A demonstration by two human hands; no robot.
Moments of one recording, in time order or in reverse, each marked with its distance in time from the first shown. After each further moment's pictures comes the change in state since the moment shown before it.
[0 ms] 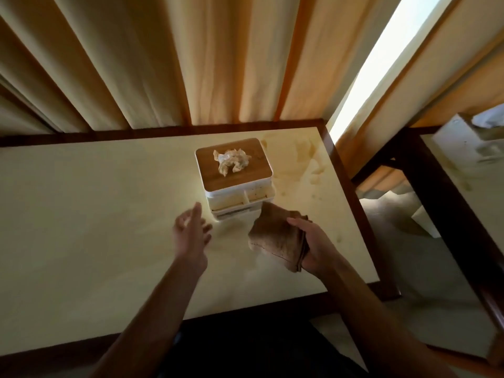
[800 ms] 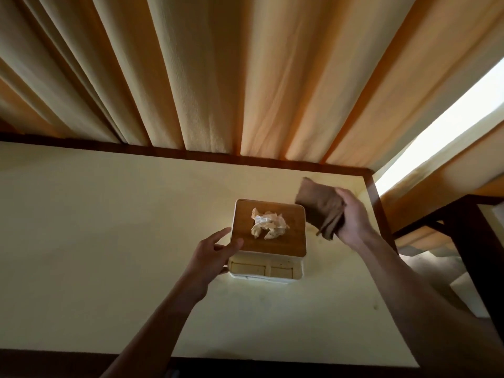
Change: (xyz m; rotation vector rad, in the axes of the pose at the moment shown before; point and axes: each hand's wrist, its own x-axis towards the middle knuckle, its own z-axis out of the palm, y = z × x) left_hand 0.026 0.036 -0.038 0.364 -0.300 0.109; right_hand 0.074 -0.110 0.068 -0.315 -0.093 -0.332
